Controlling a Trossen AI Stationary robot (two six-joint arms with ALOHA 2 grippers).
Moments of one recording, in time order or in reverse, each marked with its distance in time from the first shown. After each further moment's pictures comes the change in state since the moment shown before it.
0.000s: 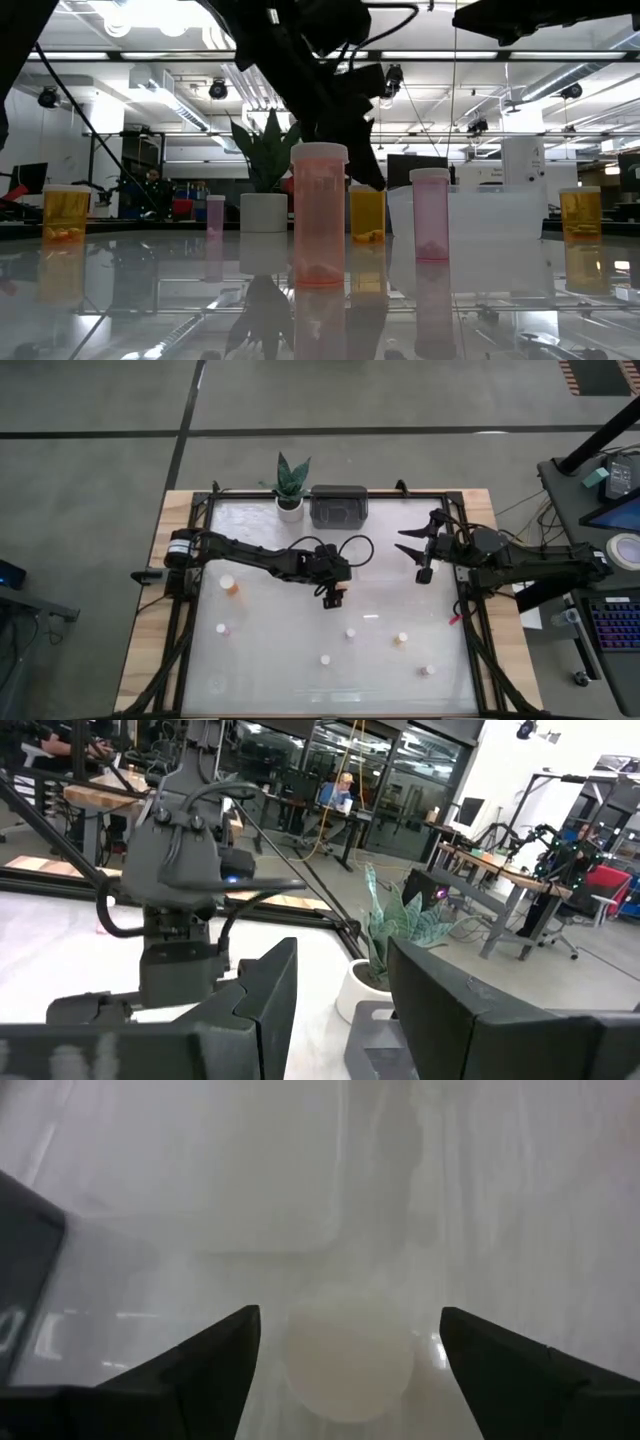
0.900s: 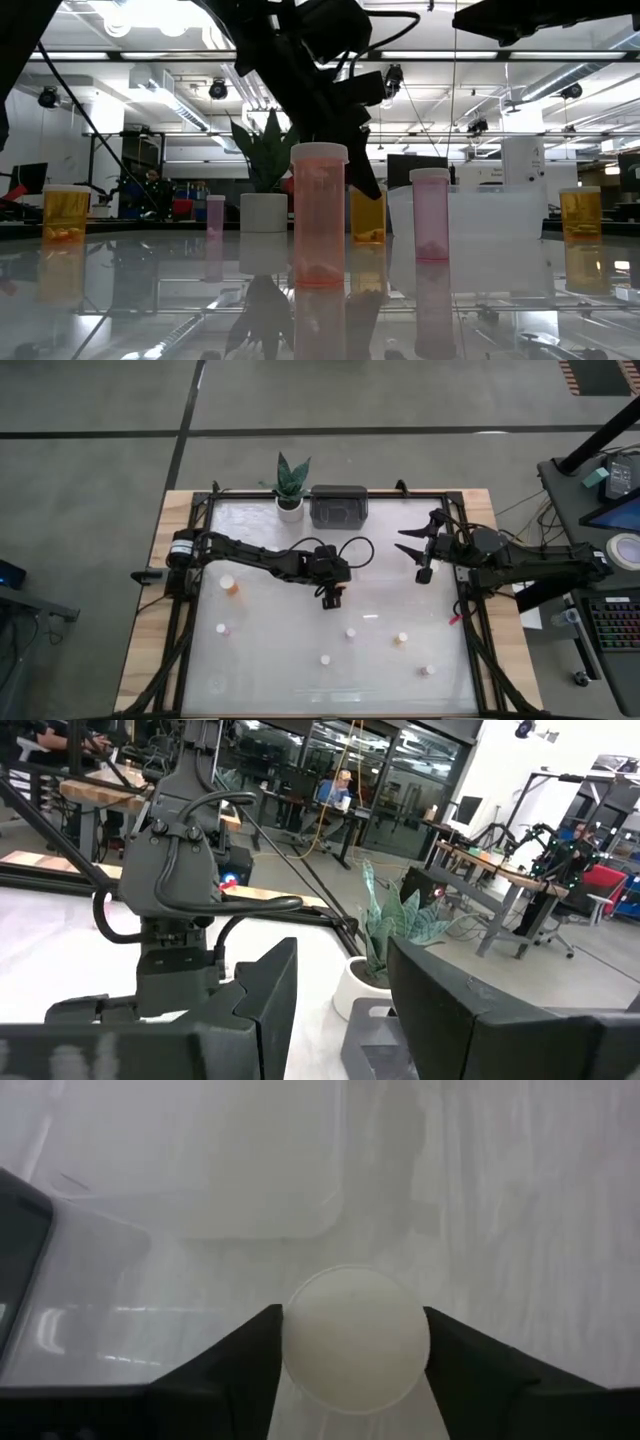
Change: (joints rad) left arm 0.000 0.010 -0.007 0.003 0.001 0.009; right arm 0.000 0.001 0.000 -0.006 0.006 -0.006
